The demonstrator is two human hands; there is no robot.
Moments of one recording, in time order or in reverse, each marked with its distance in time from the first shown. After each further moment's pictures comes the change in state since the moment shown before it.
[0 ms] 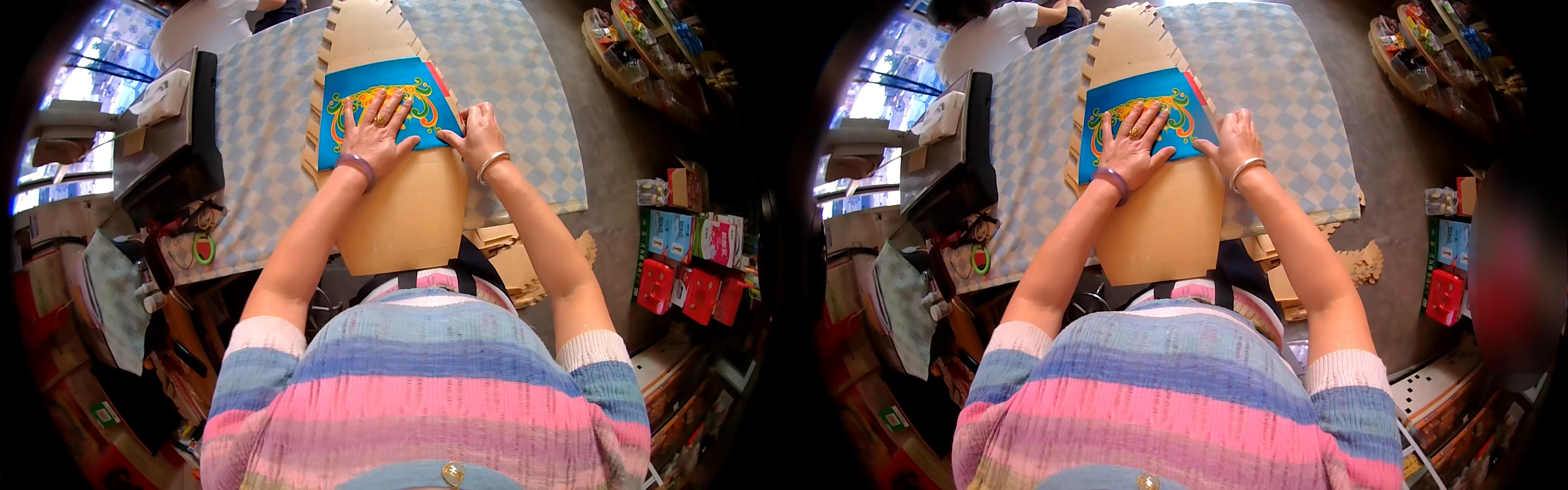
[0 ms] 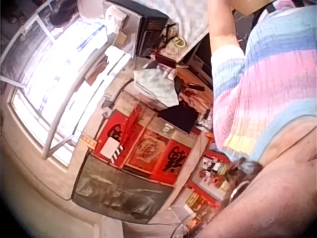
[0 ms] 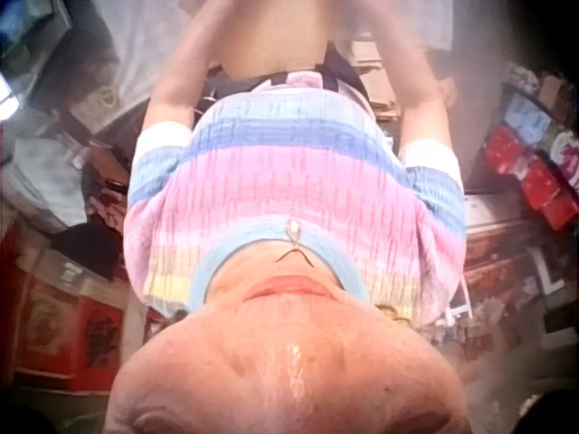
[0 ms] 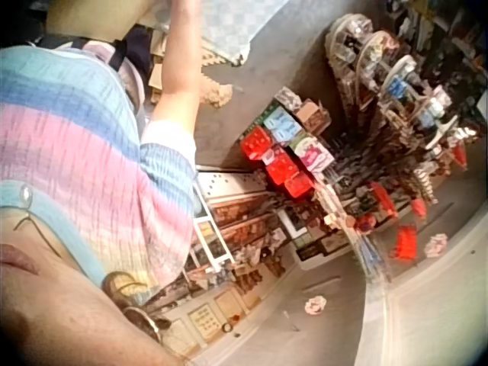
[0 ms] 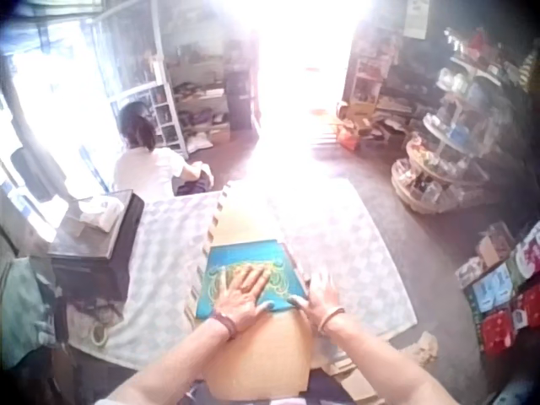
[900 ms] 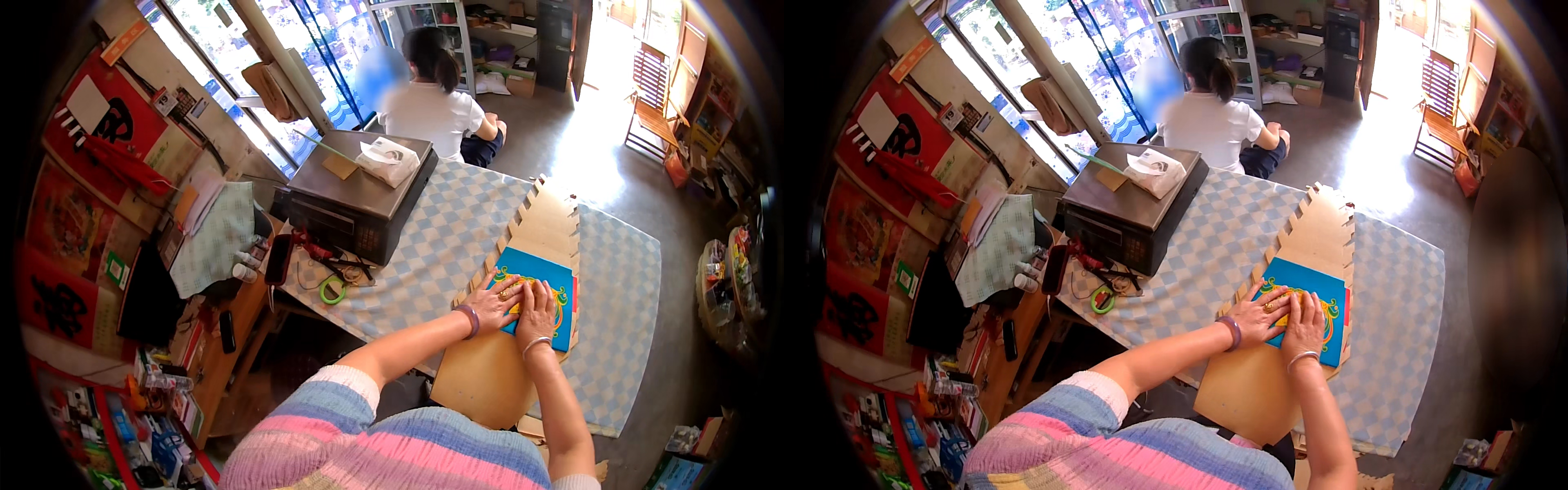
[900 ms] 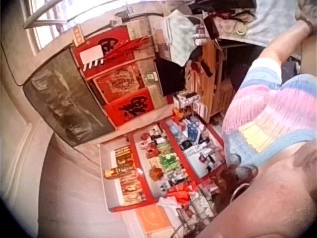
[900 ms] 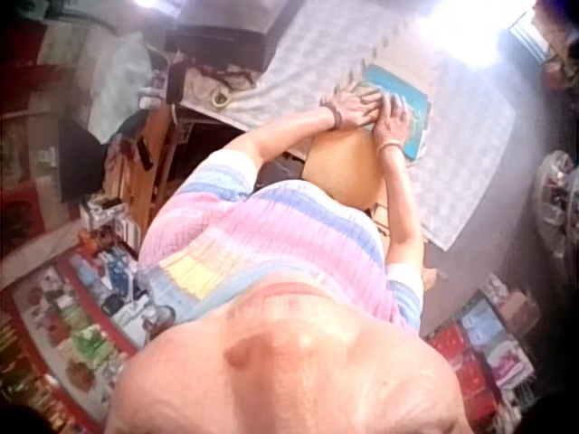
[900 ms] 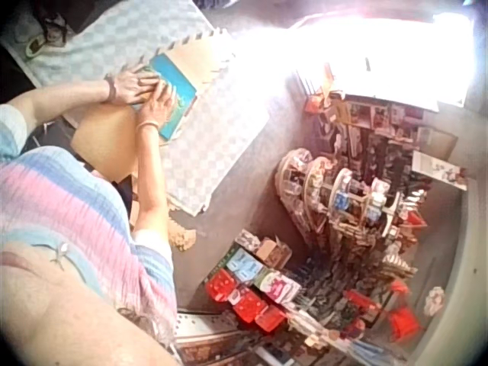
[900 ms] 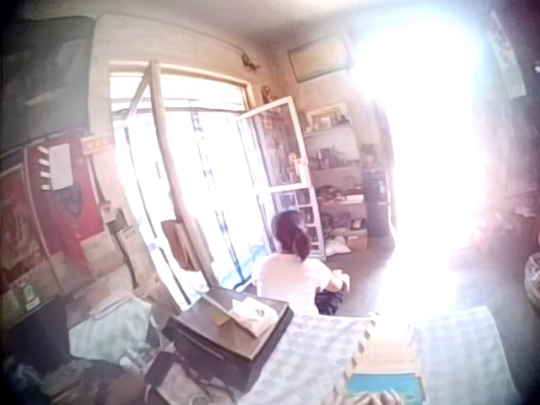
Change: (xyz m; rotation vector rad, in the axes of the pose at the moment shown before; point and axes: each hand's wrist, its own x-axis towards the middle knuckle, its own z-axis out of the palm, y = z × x) left_hand -0.023 -0.042 -0.013 -0.083 -0.059 -0.001; right_hand 0.021 -0.072 0.072 -0.207 0.260 -0.621
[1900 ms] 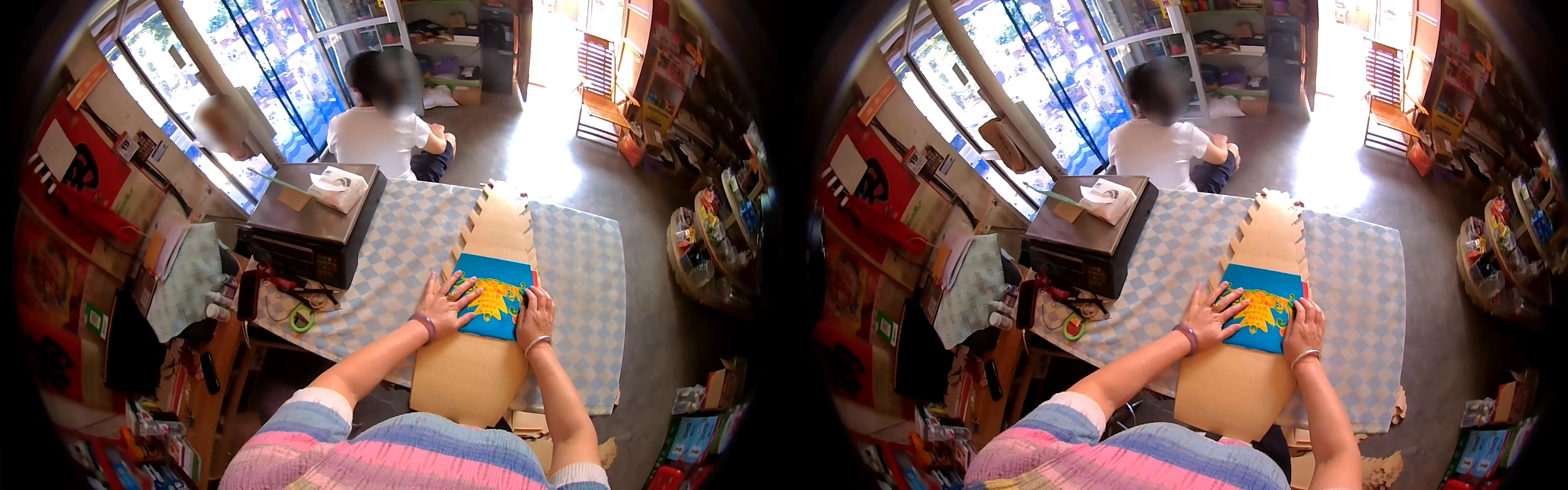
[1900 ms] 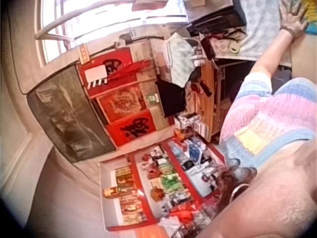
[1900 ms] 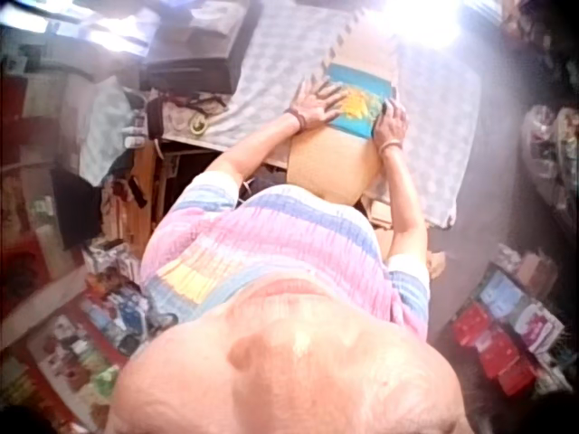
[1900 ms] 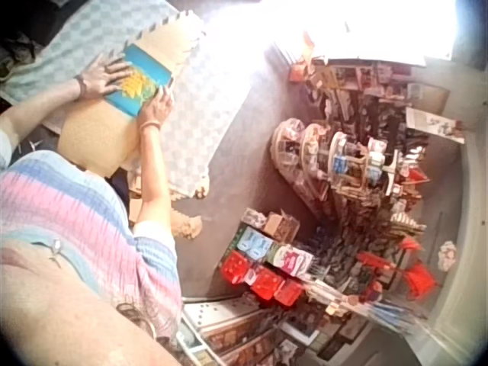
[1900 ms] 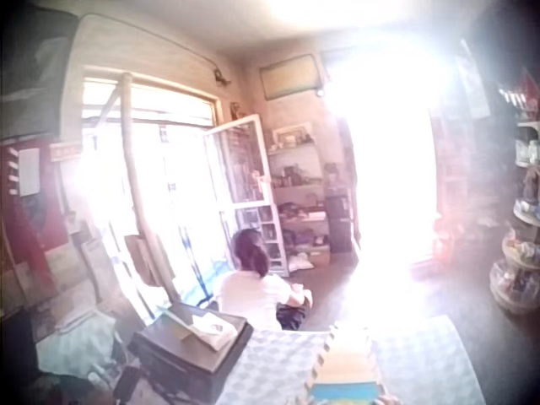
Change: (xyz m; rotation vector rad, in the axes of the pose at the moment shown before) left_hand -0.008 -0.008 -0.008 0.110 0.079 -0.073; right_hand -0.018 0.061 -0.027 0.110 0.117 0.141
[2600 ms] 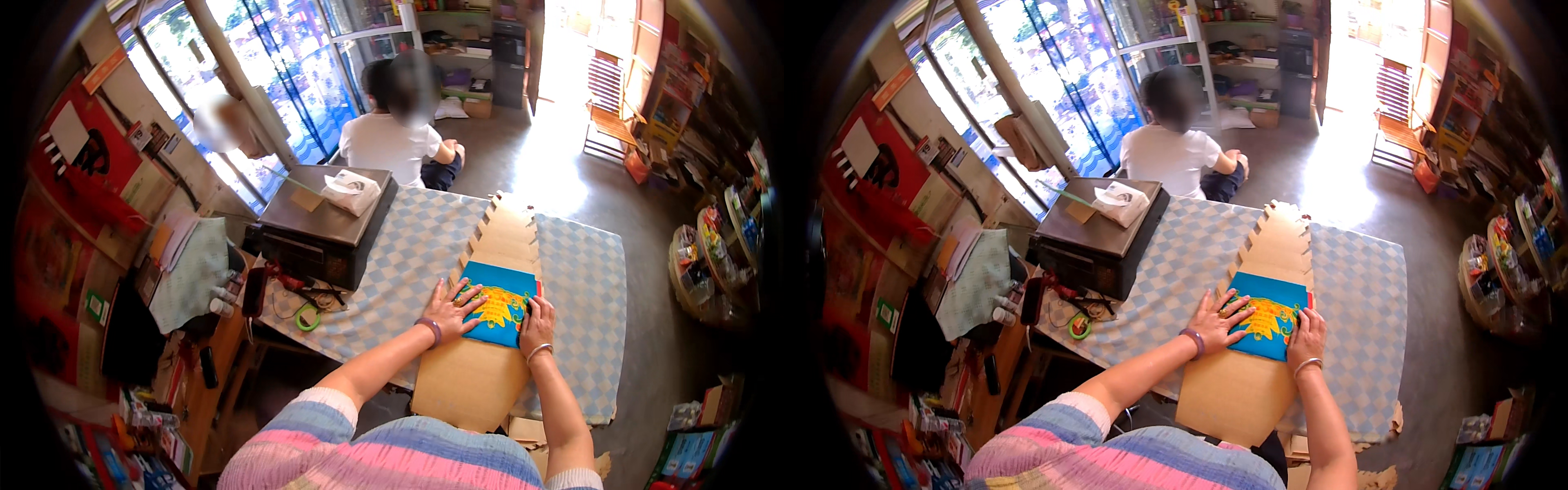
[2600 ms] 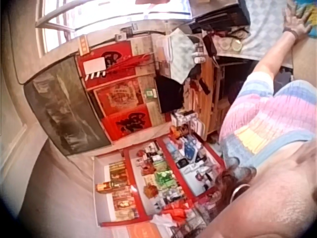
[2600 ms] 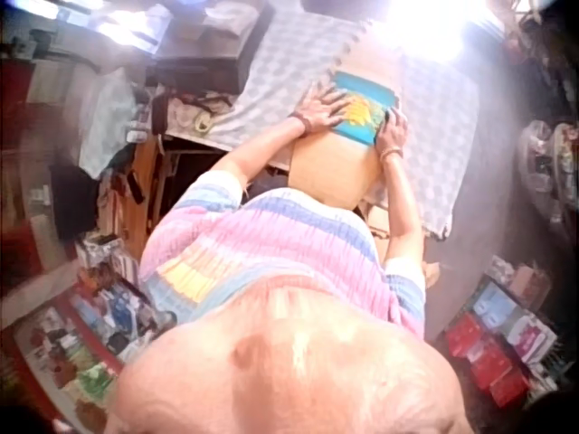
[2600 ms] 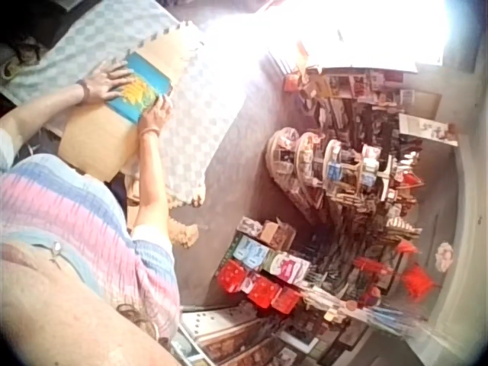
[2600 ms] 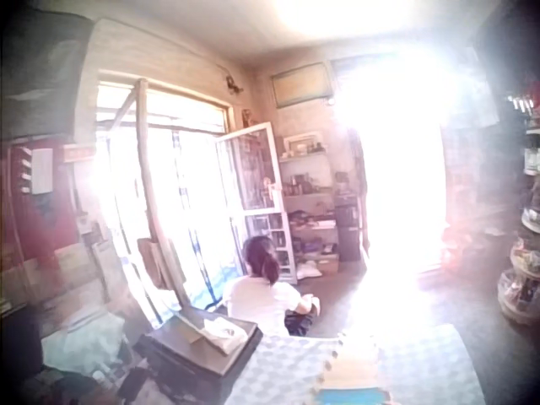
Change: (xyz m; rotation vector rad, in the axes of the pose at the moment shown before) left_hand 0.001 0.001 -0.005 -0.013 -0.106 -0.047; right_hand 0.001 0.003 0.006 0.094 0.027 0.009
